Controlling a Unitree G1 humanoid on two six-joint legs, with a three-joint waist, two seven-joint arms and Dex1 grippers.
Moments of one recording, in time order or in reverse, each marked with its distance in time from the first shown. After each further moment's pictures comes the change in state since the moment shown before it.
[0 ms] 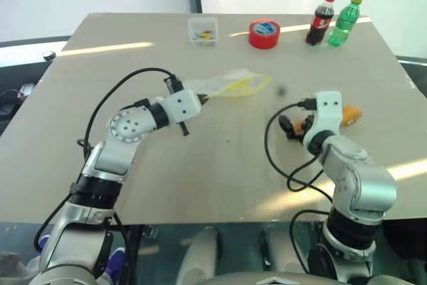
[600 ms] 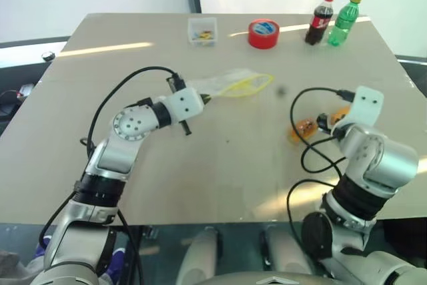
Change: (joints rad) left arm -0.002 -0.019 -0.004 -0.002 0.009 0.036 -0.011; right arm -0.225 0.002 -0.307 0.138 -0.076 0.146 -0.252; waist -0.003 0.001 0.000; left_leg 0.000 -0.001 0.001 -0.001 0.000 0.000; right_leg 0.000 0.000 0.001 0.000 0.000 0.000
